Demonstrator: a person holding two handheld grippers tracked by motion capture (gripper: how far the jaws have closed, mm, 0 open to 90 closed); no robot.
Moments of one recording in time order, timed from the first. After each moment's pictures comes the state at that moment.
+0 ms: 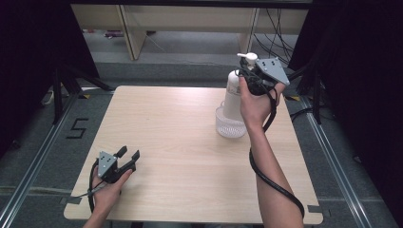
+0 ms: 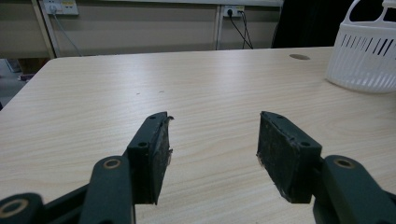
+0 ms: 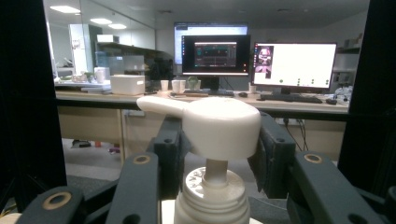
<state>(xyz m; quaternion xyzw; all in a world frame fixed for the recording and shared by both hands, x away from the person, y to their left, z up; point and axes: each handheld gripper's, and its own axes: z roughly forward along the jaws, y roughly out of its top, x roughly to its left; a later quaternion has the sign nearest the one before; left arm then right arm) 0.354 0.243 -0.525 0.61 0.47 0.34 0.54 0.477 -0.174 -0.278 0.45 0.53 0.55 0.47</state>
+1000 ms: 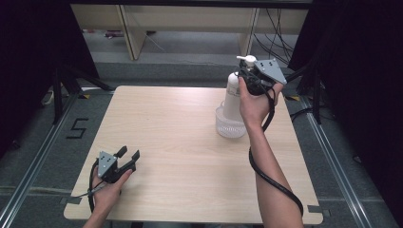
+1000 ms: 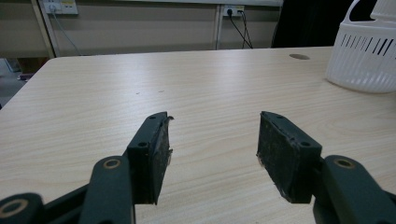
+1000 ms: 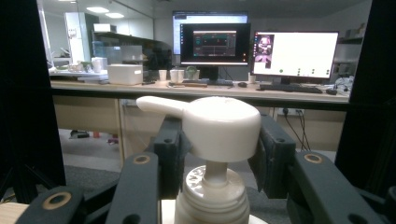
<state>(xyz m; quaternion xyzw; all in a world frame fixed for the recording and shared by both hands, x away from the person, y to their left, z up) 0.354 0.243 -0.524 0.61 0.47 0.34 0.53 0.488 -0.175 -0.289 0.46 0.54 0.54 0.46</state>
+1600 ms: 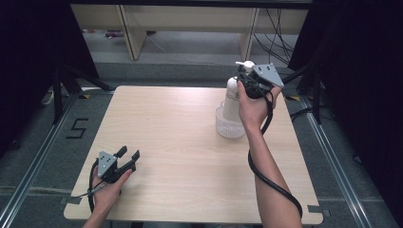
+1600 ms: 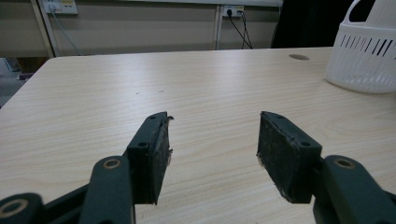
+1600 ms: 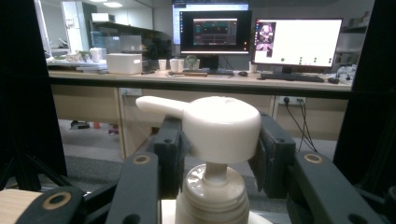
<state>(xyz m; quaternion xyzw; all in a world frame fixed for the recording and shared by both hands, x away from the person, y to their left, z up) 0.355 0.243 -0.525 0.61 0.47 0.34 0.54 0.491 -0.176 -0.305 0.47 0.55 0.53 0.45</state>
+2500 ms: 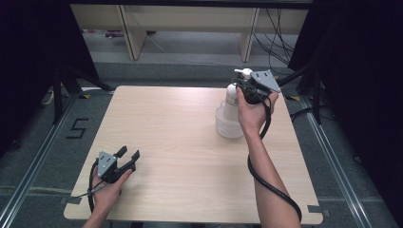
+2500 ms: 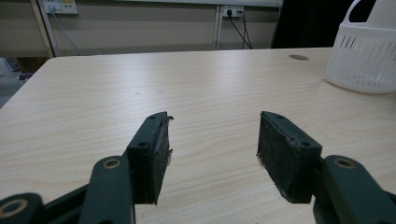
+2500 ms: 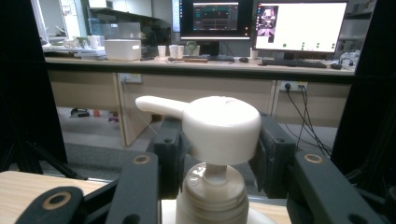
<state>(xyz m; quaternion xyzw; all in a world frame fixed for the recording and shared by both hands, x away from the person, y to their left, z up) 0.355 0.243 -0.525 0.61 0.47 0.34 0.54 0.493 -0.177 -0.326 0.48 0.56 0.51 0.44</state>
